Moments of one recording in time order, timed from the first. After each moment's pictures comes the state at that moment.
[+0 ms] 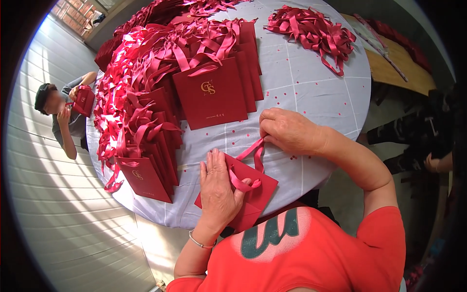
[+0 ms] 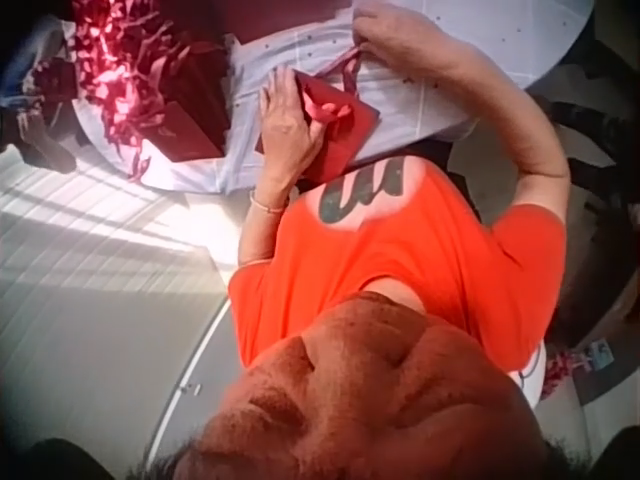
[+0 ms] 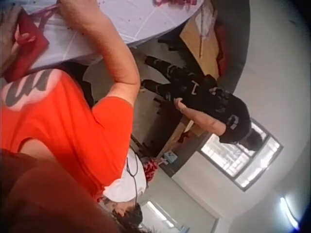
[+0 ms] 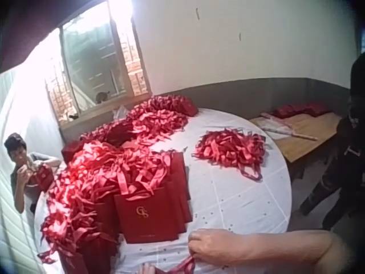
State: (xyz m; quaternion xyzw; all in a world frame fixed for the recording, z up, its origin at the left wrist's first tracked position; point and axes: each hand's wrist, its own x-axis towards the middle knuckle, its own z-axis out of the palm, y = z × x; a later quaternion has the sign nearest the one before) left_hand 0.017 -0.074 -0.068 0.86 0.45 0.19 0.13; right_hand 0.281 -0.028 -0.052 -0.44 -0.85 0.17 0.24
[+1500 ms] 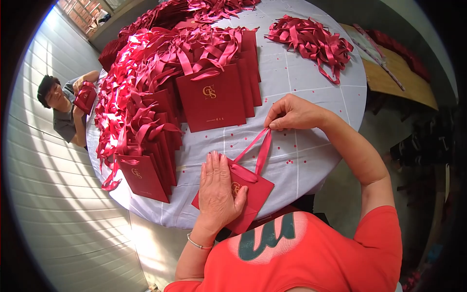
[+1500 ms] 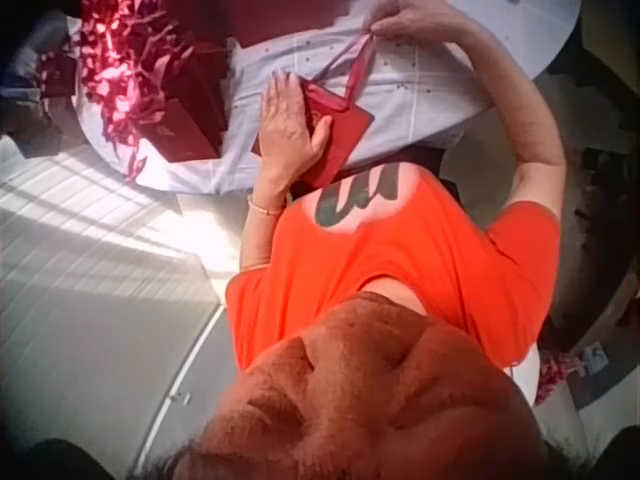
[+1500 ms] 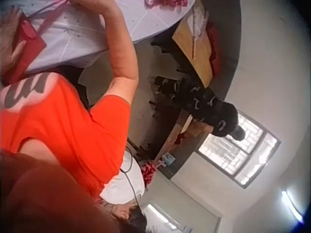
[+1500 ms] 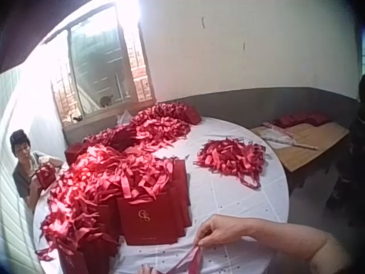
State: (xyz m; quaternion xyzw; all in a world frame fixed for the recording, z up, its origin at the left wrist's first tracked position) left_hand 0.018 -0.080 -0.065 0.88 0.42 0.19 0.10; right_hand 0.322 0.005 -0.034 -0.50 -0.61 0.58 0.23
